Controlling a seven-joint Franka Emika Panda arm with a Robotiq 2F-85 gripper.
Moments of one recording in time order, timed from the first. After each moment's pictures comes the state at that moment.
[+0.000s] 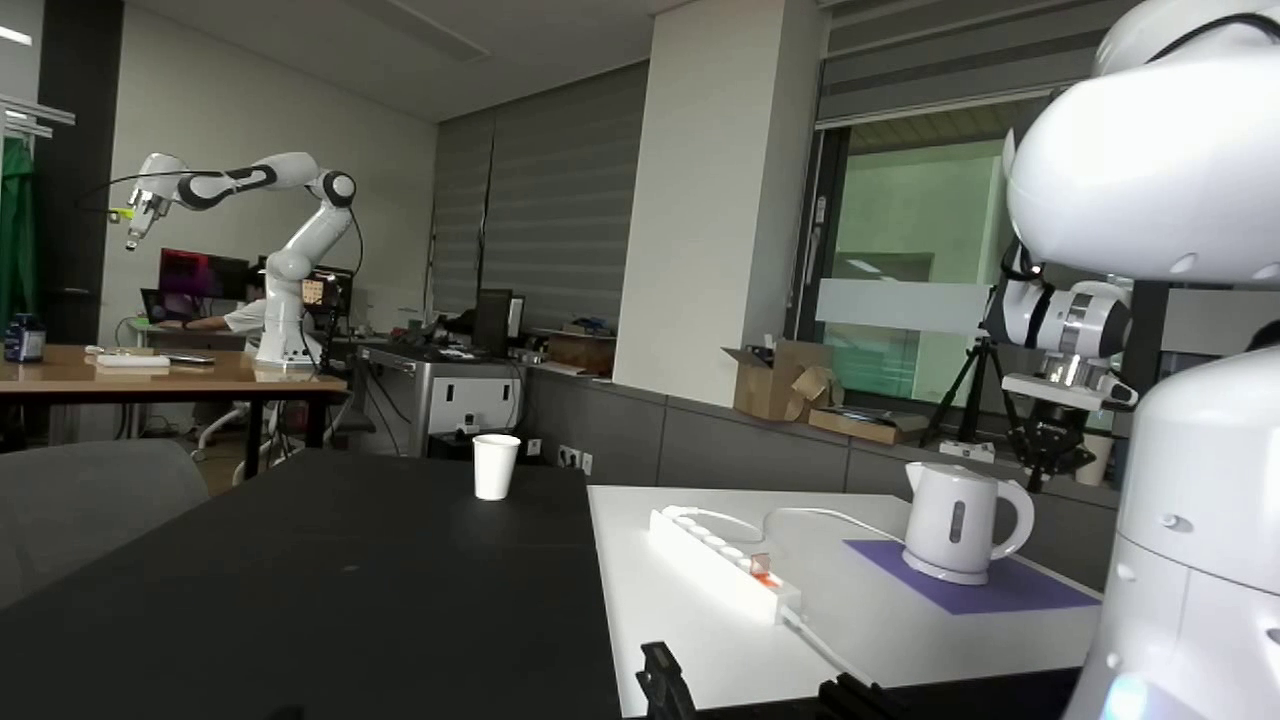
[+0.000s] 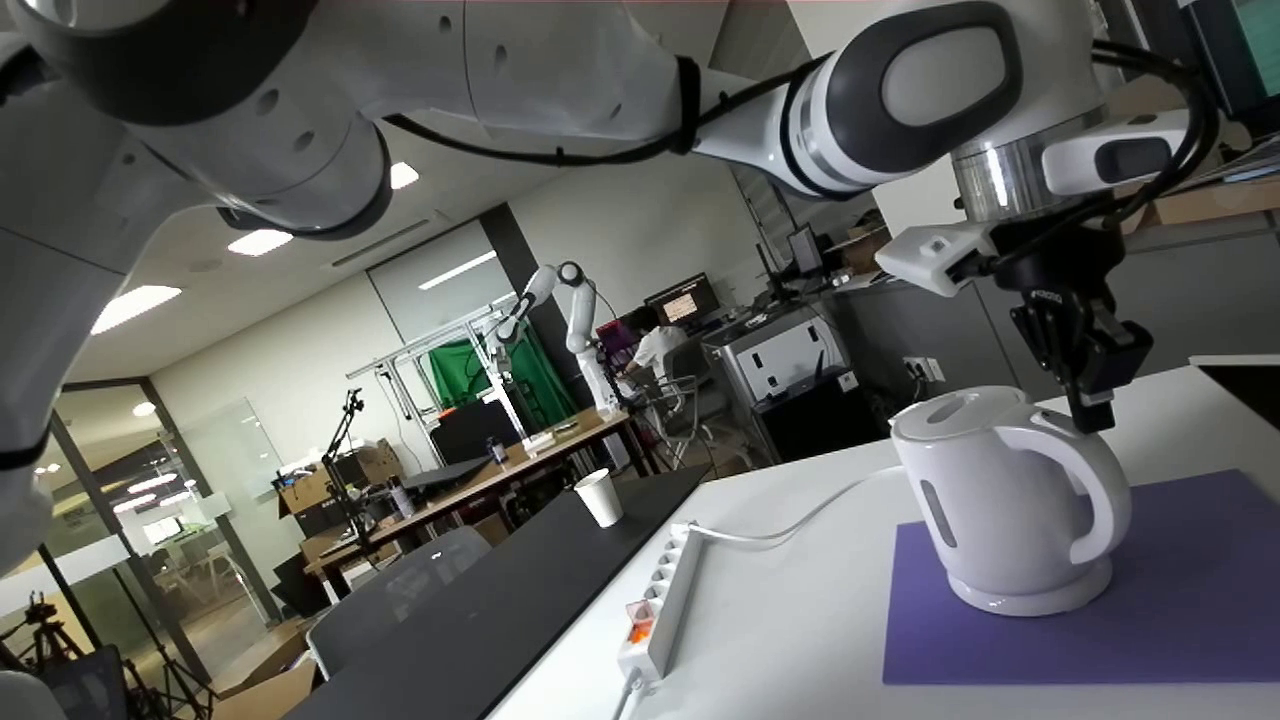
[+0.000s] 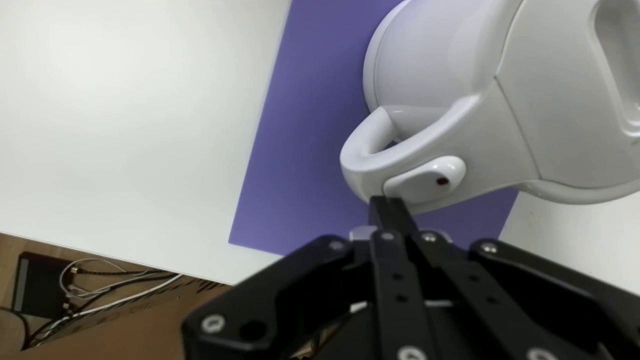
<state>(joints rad) -0.70 0.91 -0.22 -1.30 0.37 2.15 0.21</state>
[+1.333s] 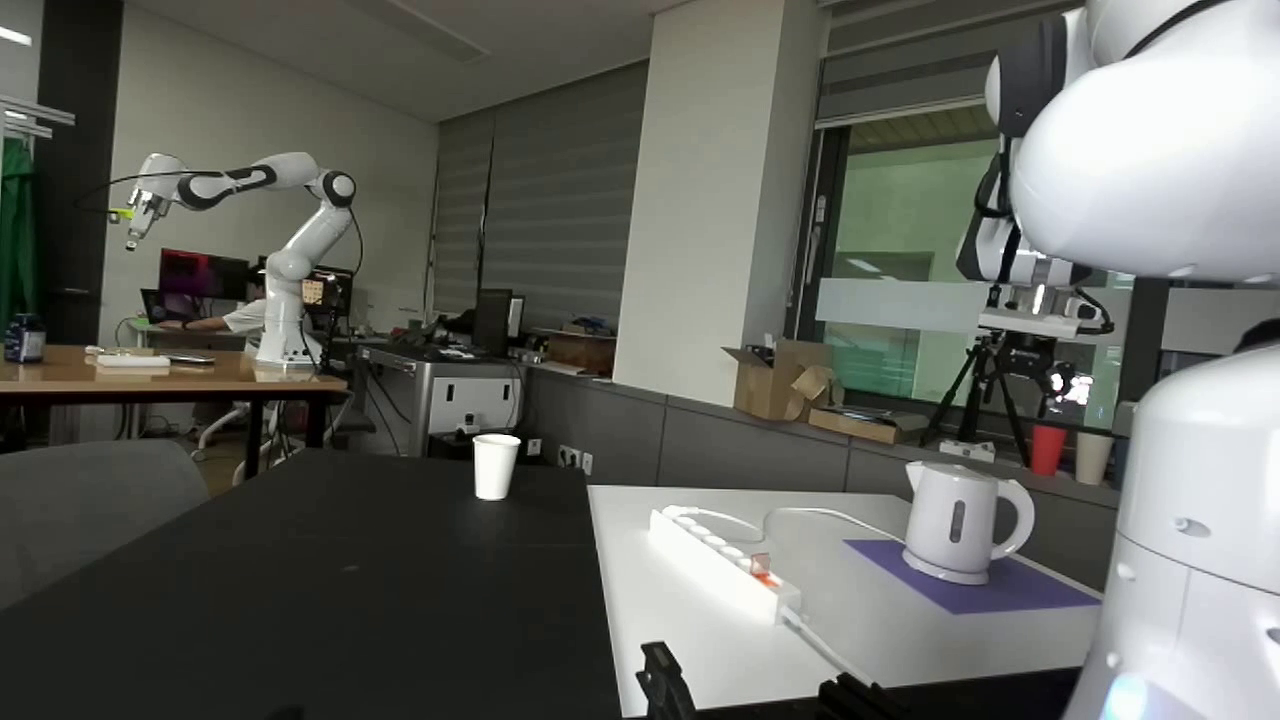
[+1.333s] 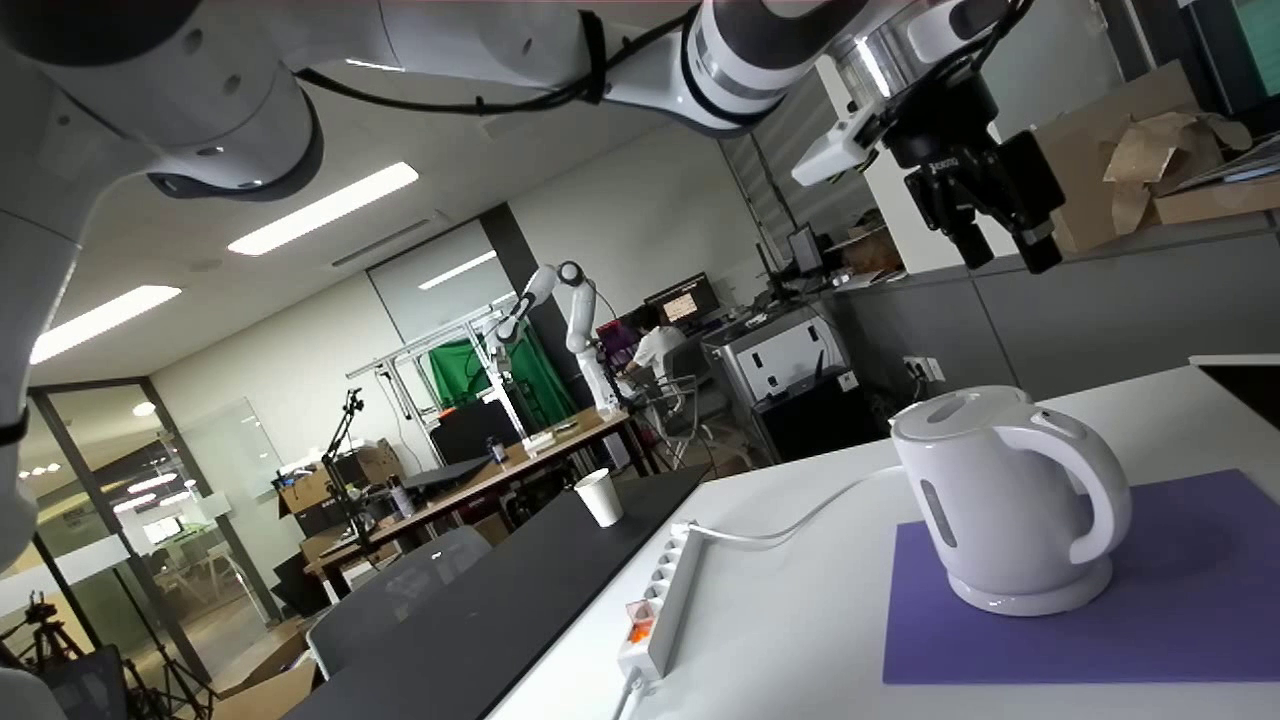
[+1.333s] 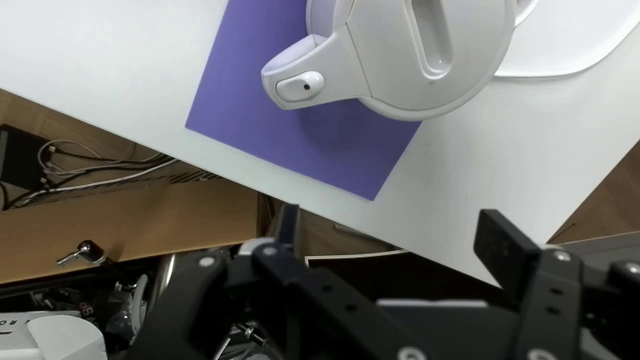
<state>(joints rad) -0.59 0.71 -0.25 -1.38 0.27 2.22 0.19</state>
